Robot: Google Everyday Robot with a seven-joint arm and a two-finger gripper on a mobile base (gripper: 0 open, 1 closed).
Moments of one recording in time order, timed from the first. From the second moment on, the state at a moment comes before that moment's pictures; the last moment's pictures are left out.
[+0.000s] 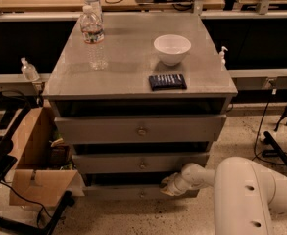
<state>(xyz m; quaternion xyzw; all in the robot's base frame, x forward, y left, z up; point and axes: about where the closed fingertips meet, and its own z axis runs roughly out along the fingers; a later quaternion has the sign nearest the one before) 0.601 -0.119 0.187 -0.62 0.74 0.13 0.22</state>
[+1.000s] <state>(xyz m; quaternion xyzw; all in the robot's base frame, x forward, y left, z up) 0.601 -0.119 0.188 -0.62 0.74 0.13 0.22</state>
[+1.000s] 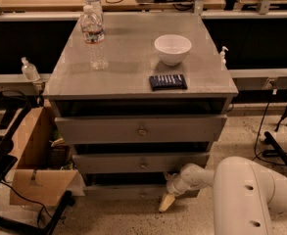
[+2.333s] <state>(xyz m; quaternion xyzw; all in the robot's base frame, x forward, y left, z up) 0.546 -0.135 0.190 -0.59 0.78 0.13 0.15</state>
